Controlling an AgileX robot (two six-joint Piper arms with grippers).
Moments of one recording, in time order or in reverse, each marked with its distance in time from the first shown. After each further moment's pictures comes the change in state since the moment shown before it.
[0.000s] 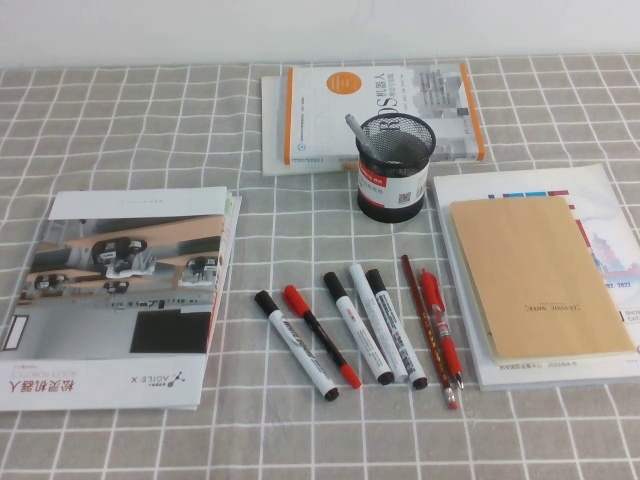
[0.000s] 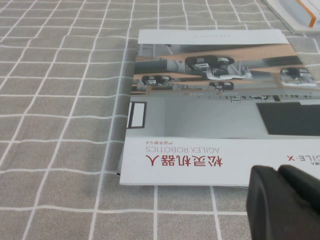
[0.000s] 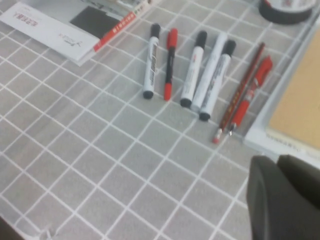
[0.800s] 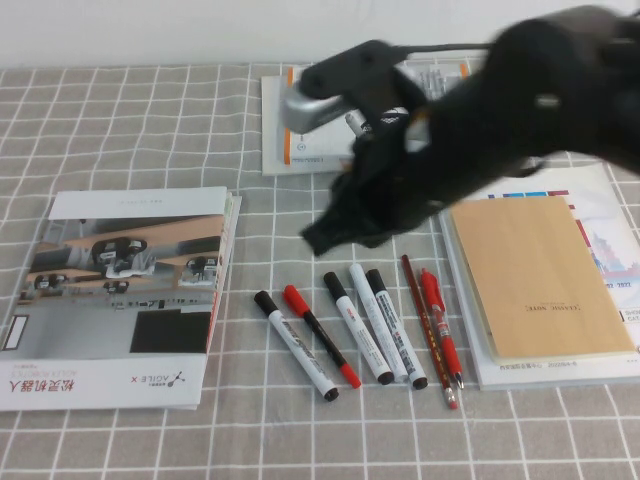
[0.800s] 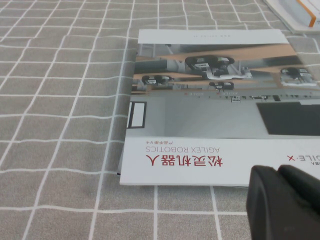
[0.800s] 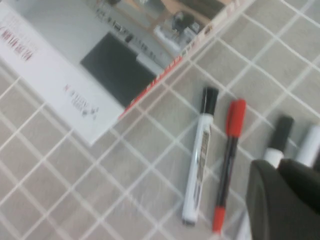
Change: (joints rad) right arm 0.000 1.226 -0.928 0.193 0.068 -0.230; left arm 0.000 0.000 0.000 0.000 0.000 0.000
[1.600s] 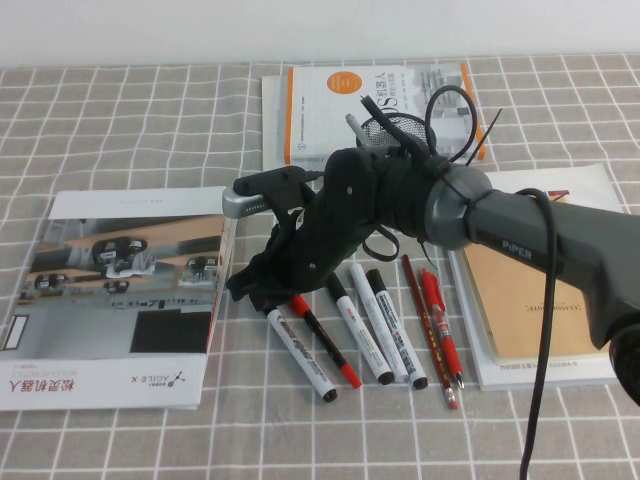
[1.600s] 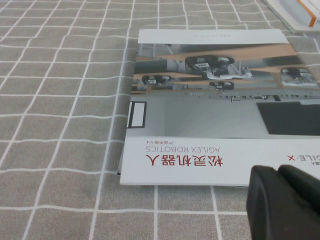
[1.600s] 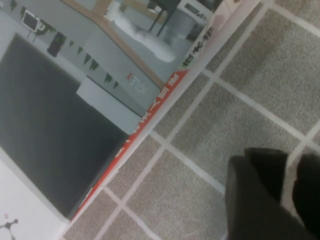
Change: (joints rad) right arm -0.006 0.575 -0.299 0.187 -0.090 -0.008; left arm 0.000 0.000 0.000 0.000 0.000 0.000
